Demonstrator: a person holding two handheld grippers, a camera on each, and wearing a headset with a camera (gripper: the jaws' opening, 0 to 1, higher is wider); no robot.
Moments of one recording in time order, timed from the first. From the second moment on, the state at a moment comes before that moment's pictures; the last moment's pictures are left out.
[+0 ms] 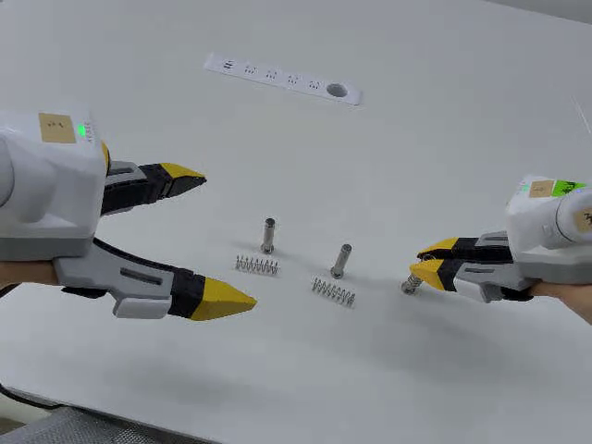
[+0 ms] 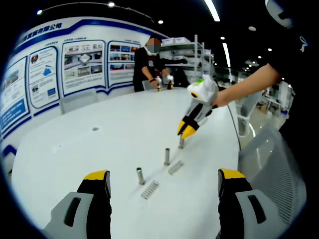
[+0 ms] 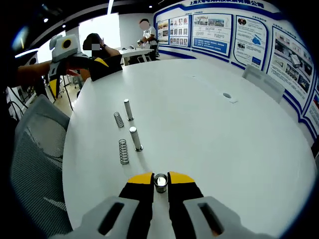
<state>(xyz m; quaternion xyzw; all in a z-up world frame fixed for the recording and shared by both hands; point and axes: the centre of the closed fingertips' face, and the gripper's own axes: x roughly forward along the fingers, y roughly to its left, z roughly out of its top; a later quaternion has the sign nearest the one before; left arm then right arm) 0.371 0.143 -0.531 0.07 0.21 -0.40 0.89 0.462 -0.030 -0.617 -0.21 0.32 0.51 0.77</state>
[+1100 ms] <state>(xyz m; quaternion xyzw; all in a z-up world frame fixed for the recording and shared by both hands) 0.364 0.150 -0.533 0.06 0.21 -0.39 0.89 0.462 -0.014 -0.579 -0.18 0.28 0.51 0.79</state>
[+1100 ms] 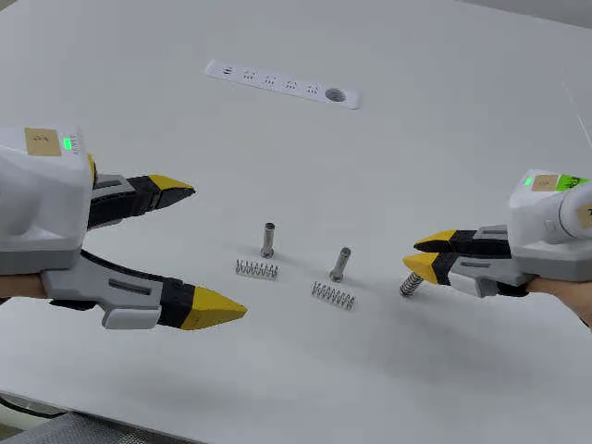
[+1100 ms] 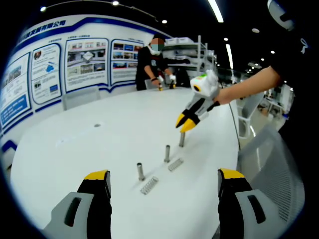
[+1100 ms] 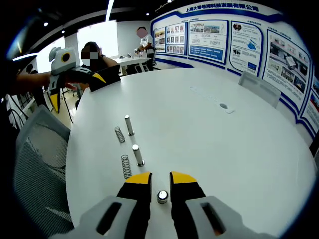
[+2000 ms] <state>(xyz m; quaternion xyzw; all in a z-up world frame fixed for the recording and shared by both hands) 0.362 0.173 -0.529 0.05 0.21 -0.36 0.91 0.414 0.039 -0.648 -0.28 0.30 0.58 0.70</state>
